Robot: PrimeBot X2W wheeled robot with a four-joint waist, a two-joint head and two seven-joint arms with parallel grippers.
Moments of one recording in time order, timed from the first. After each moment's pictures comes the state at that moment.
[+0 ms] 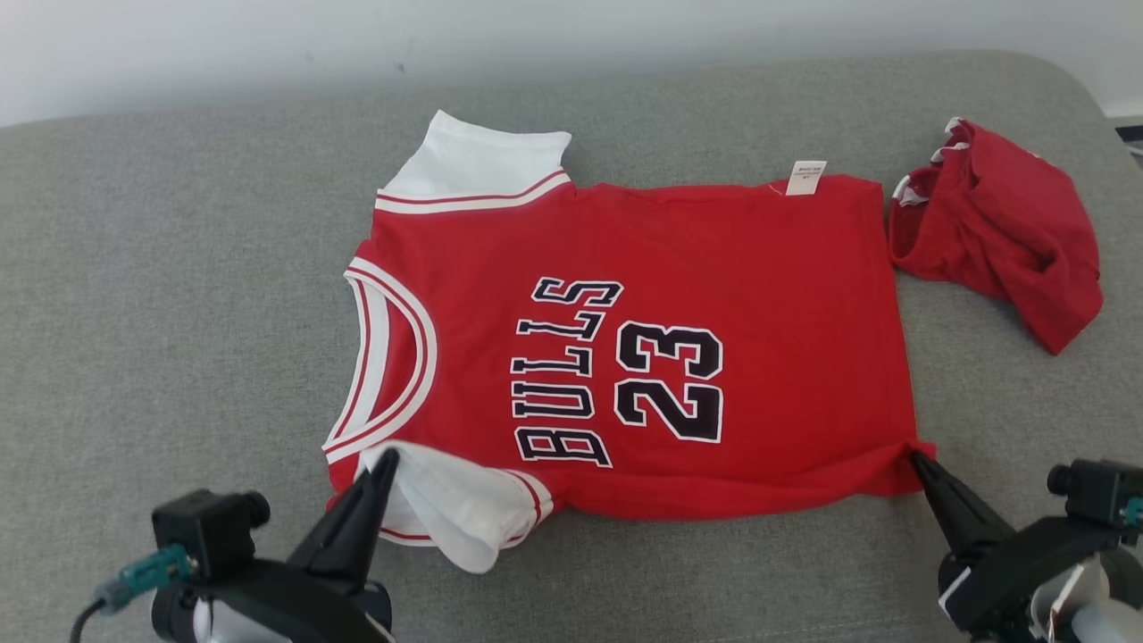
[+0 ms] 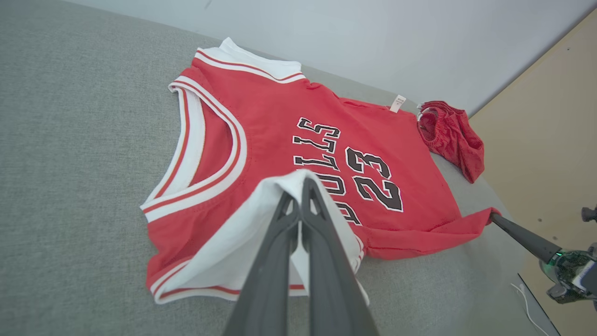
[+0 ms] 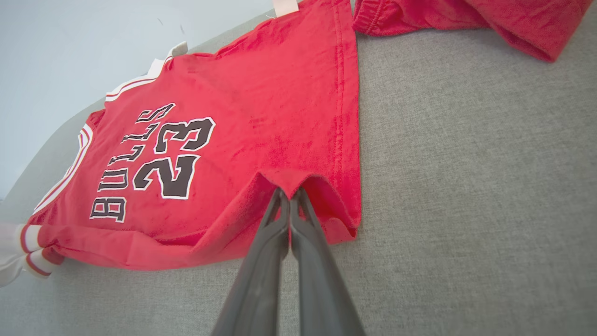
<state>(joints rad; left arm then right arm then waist) -0.03 0.38 -0.39 -0.19 -0.82 0.10 0.10 -0.18 -0.53 0.54 0.22 1.00 0.03 -0.07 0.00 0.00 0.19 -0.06</state>
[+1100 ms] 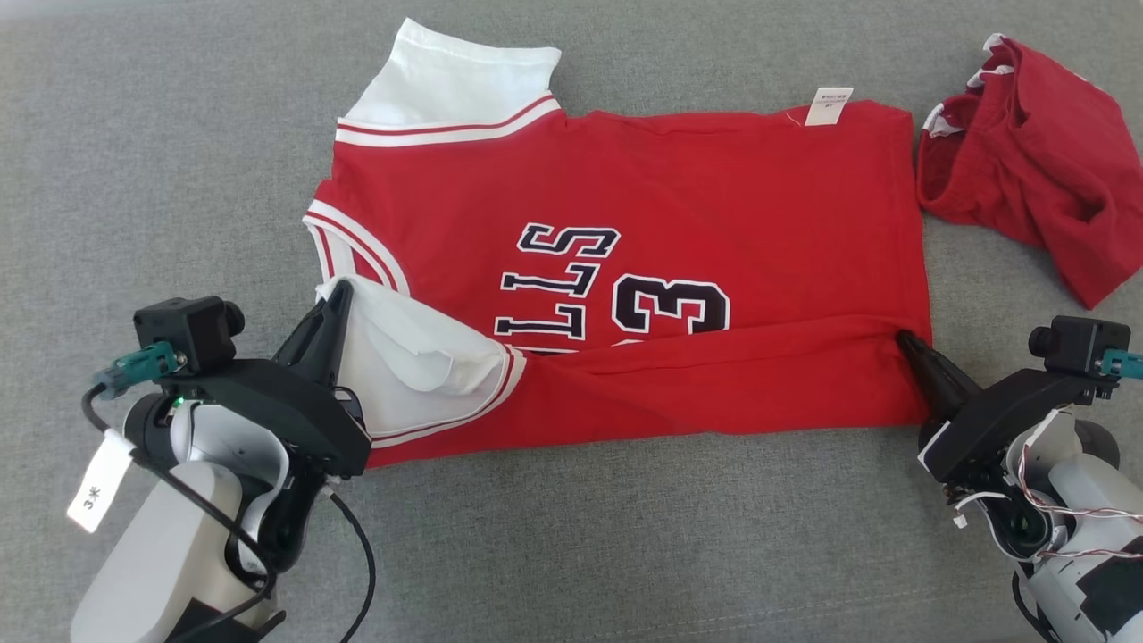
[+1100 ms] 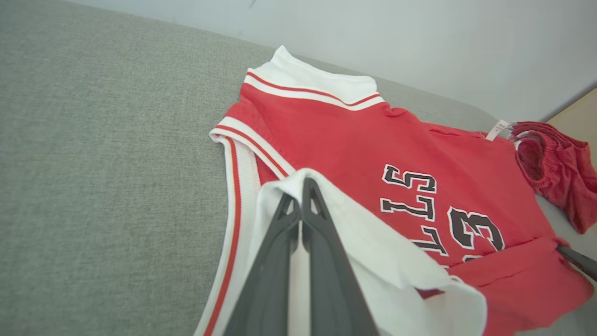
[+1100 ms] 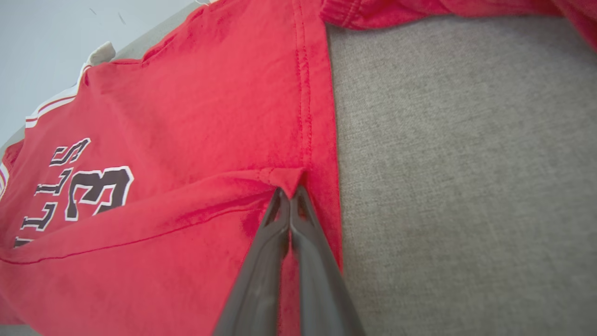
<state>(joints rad) -0.49 0.28 -0.37 0.30 -0.80 0.04 0.08 -0.57 -0.42 0.55 0.59 1.02 0.11 0.04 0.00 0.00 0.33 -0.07</state>
